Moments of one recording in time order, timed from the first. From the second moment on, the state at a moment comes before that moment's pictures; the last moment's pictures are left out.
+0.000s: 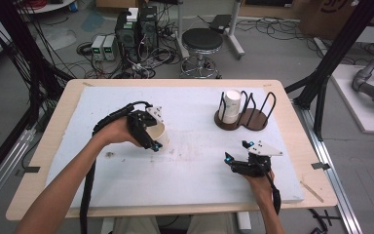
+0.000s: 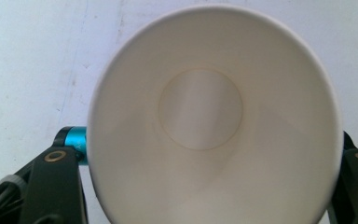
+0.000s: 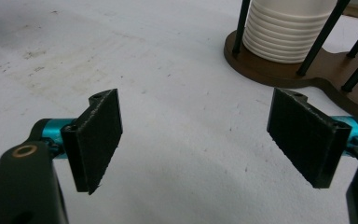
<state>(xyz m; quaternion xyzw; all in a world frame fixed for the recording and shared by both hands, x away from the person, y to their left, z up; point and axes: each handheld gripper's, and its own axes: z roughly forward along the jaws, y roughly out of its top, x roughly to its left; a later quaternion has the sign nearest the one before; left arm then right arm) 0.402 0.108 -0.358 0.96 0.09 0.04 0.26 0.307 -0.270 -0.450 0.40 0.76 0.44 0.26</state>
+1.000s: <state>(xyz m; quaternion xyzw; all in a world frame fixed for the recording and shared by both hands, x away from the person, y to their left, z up) 0.422 0.058 -0.392 0.98 0.09 0.03 0.17 0.309 -0.268 -0.450 0.40 0.77 0.43 0.25</state>
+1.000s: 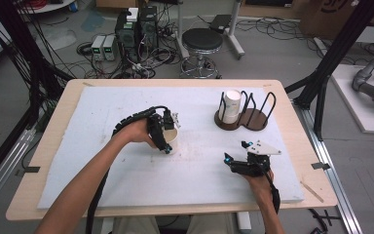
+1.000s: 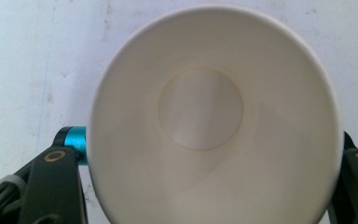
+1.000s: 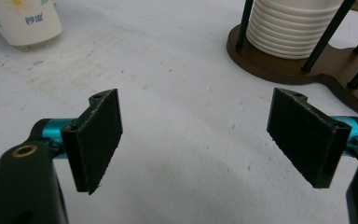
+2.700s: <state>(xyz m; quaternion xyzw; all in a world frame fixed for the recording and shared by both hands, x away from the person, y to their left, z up) 0.418 0.068 -0.409 0.96 0.10 0.01 0.25 0.309 -0.270 -0.450 0.40 0.77 0.44 0.25</state>
